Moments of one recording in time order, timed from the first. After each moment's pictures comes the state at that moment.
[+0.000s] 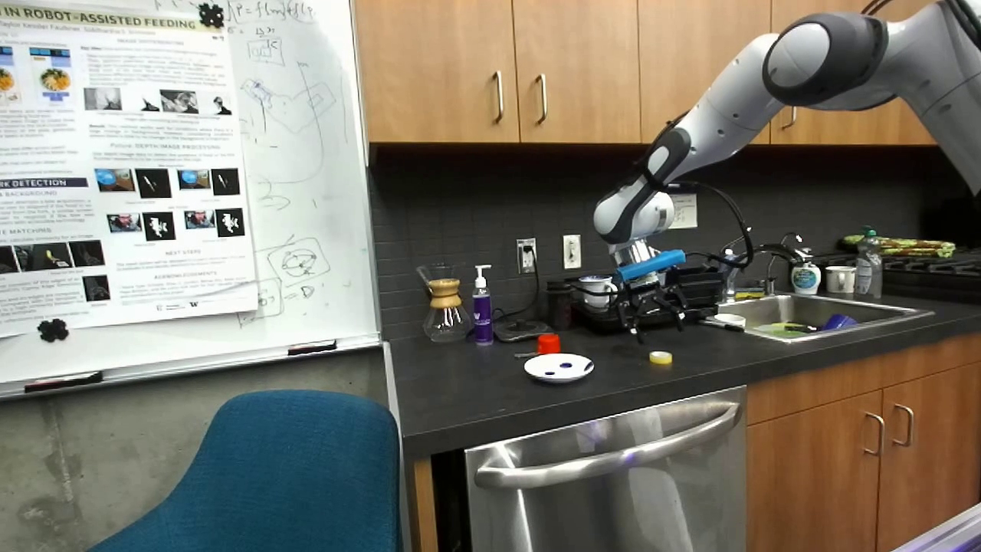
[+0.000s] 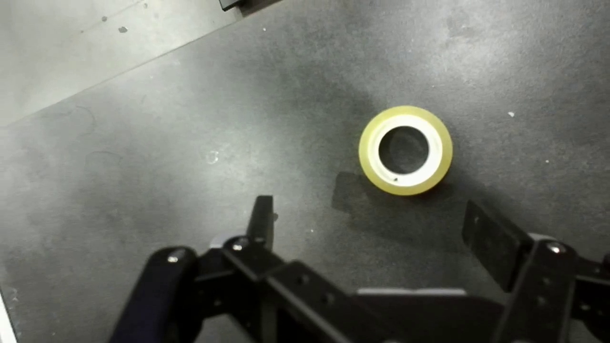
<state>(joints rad) 0.10 0.48 -0.06 -1.73 -0.10 1.87 0.52</state>
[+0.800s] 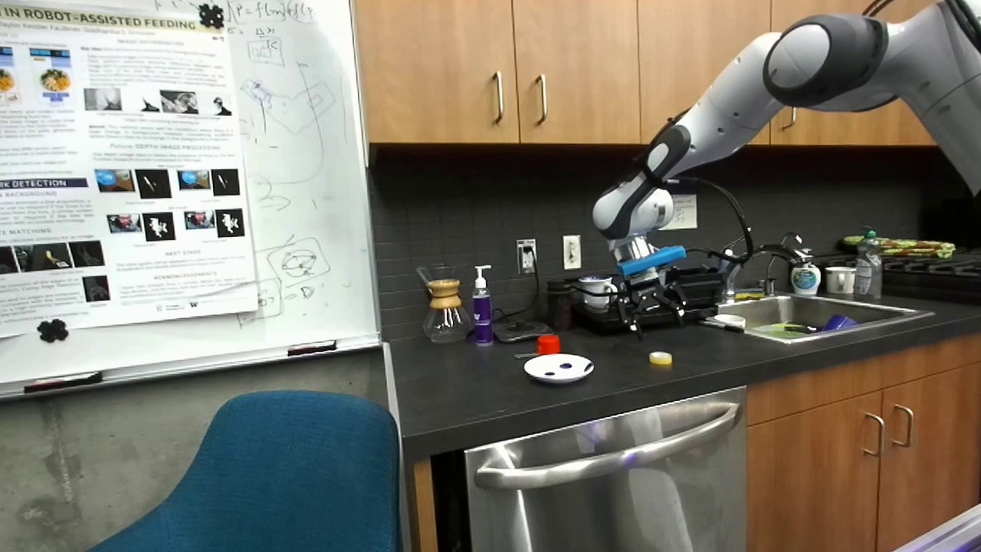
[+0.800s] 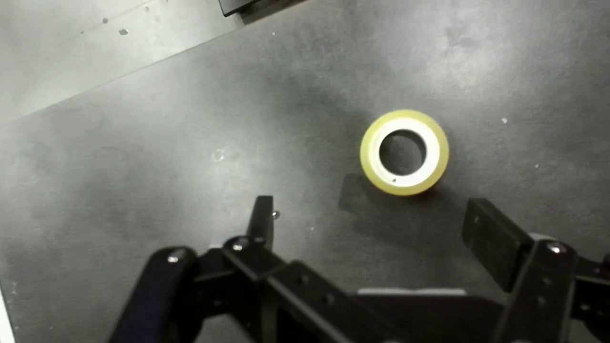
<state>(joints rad) 0.08 0.48 -0.05 -1.71 -0.08 1.83 0.48</state>
